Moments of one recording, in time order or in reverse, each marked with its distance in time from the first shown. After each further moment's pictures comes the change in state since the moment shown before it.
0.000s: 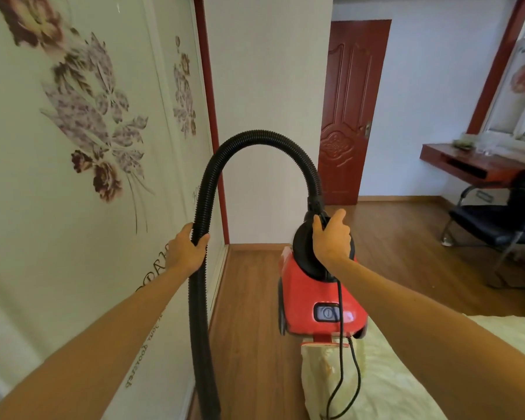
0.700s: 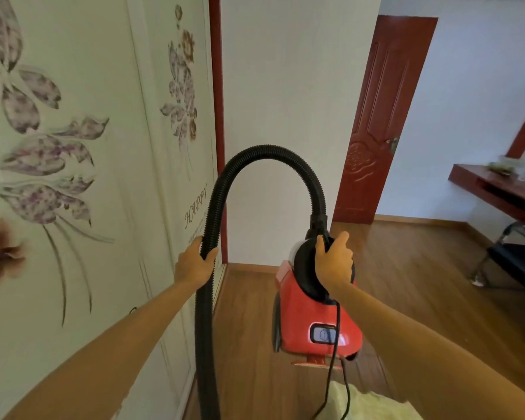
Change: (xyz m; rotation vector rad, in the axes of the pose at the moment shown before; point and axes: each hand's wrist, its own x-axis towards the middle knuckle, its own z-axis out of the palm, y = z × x) left_hand 0.311 -0.047 0.137 -0.042 -0.054 -0.057; right_hand 0.257 -0.021 0.212 0.001 -0.022 -0.017
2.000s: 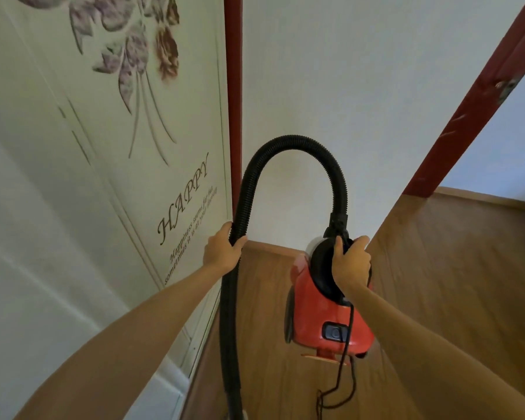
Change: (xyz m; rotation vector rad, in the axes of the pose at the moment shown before) left_hand 0.427 -0.095 0.221 0.039 -0.125 -0.102; right_hand 0.359 0.065 0.338 -0.124 -0.146 0.144
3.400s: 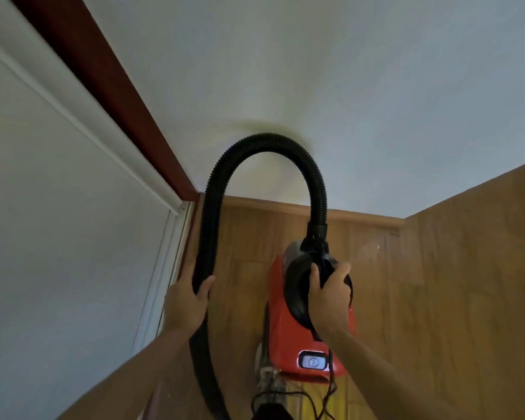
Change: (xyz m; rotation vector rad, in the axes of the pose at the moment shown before) left_hand 0.343 -0.318 0.390 0.085 -0.171 -0.212; right_hand 0.318 0.264 0.448 -0.088 -0.281 0.277
